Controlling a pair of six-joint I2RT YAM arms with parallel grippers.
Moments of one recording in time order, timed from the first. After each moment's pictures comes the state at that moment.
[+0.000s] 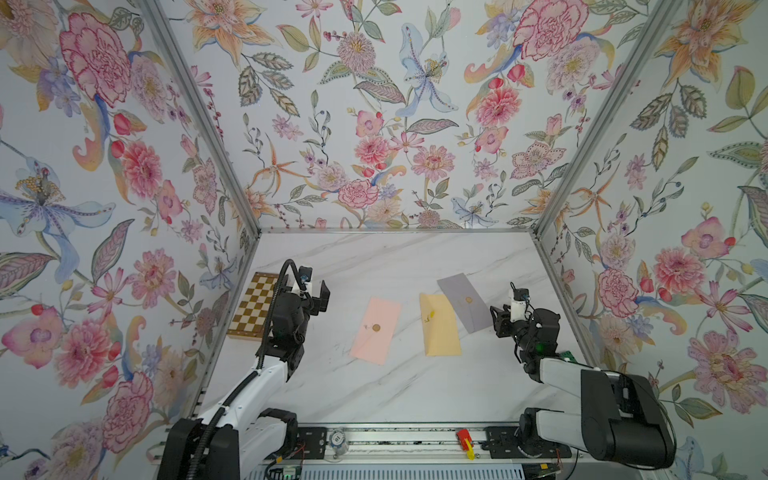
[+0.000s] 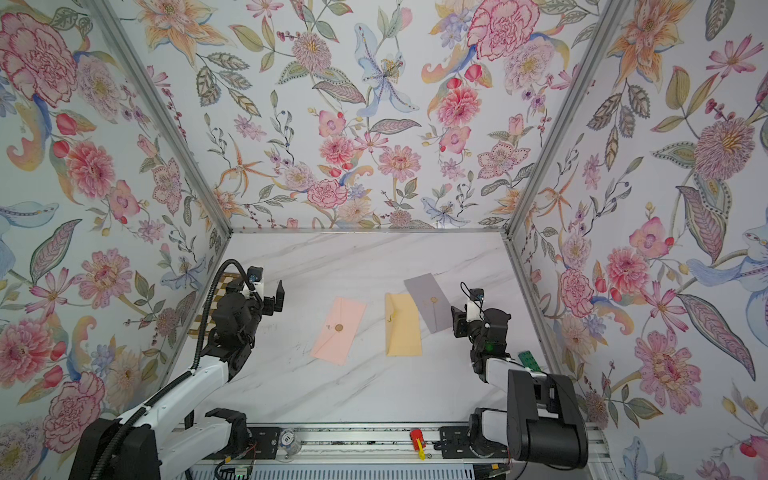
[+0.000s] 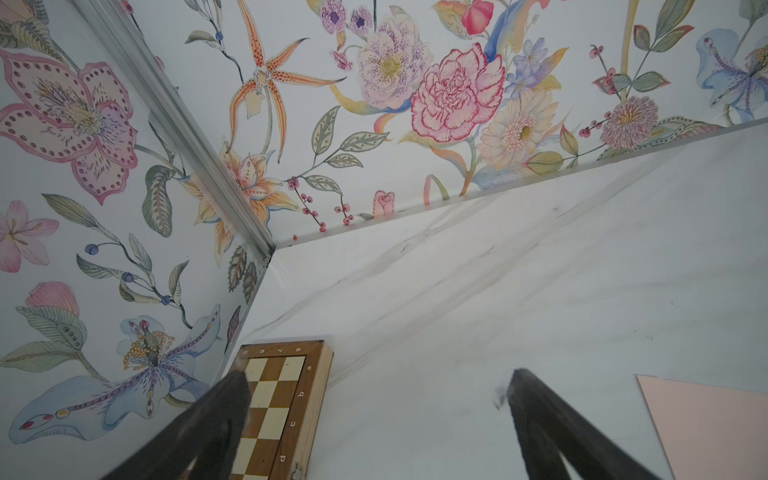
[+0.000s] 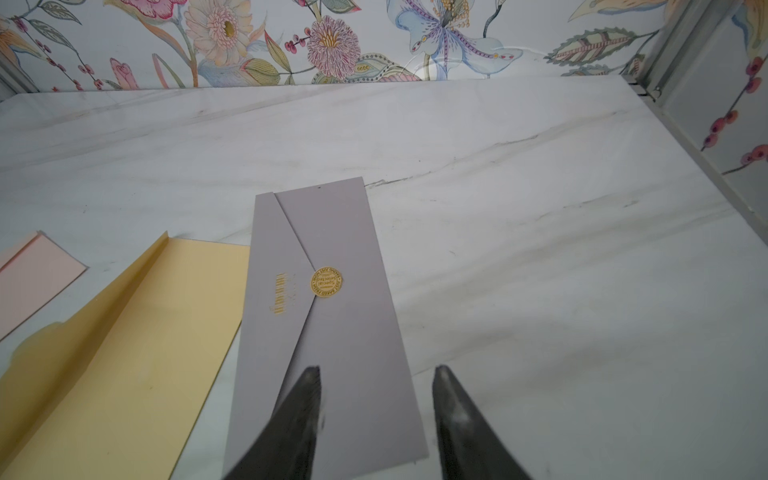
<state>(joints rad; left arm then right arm) -0.19 1.08 0.44 0.45 -0.24 0.23 -0.07 1.36 0.25 0.72 -0.29 -0.04</state>
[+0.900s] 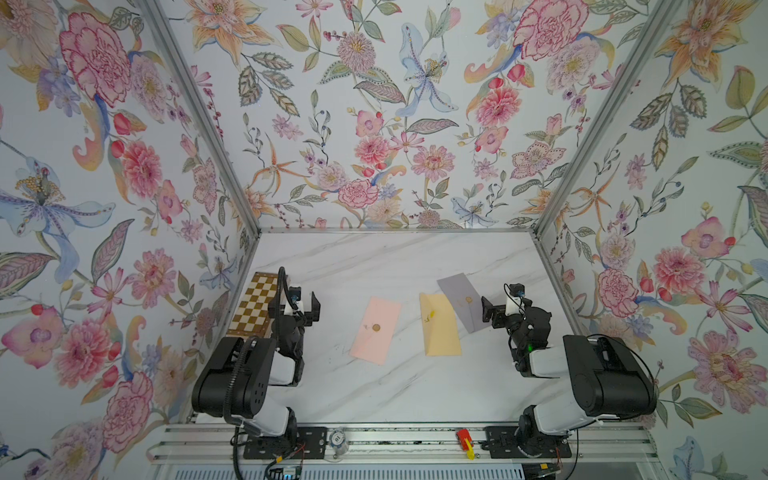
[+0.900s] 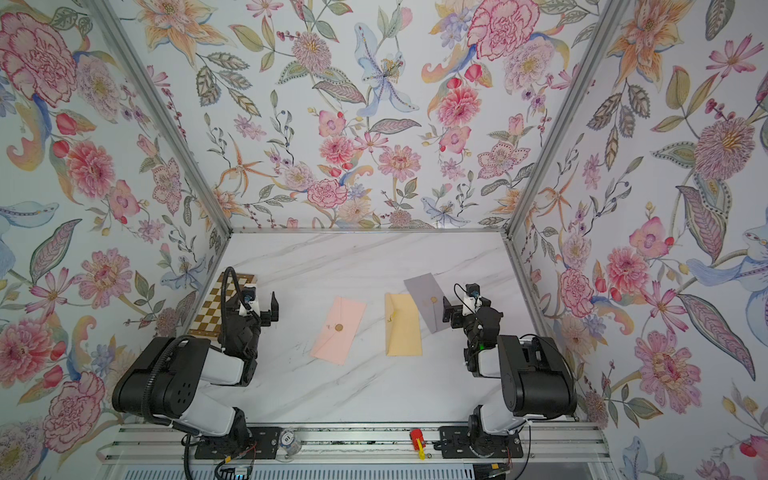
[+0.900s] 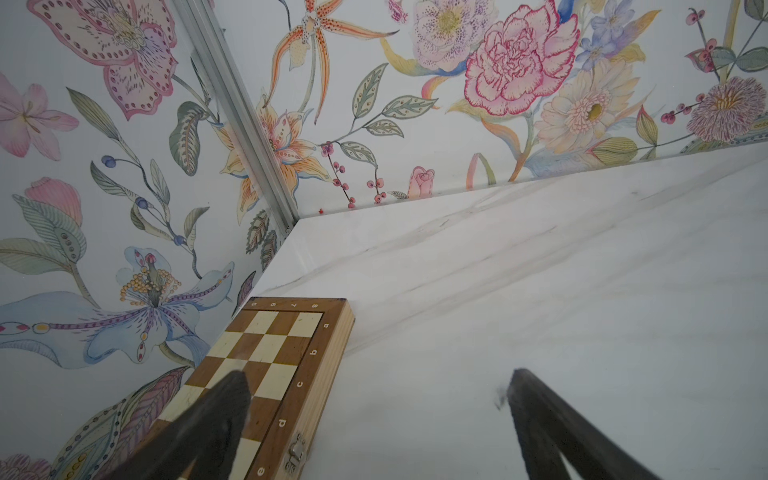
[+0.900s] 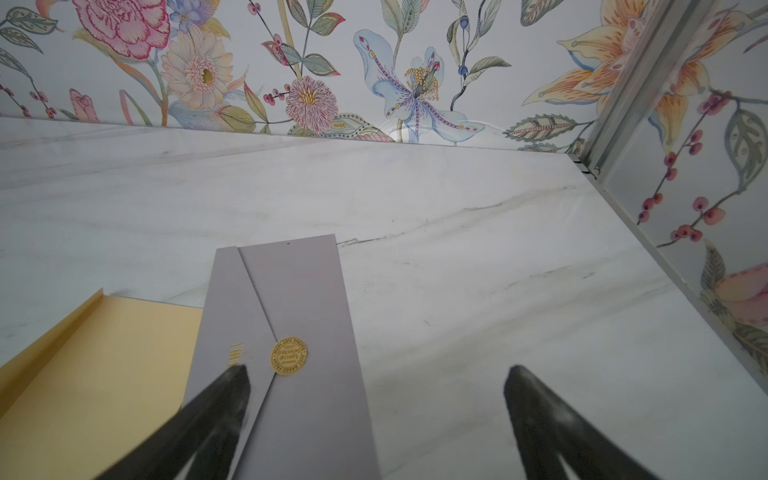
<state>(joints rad) -0.07 1.56 0.19 1.30 -0.21 0.20 -0.01 1.55 0.26 1.03 -0.16 -0.06</state>
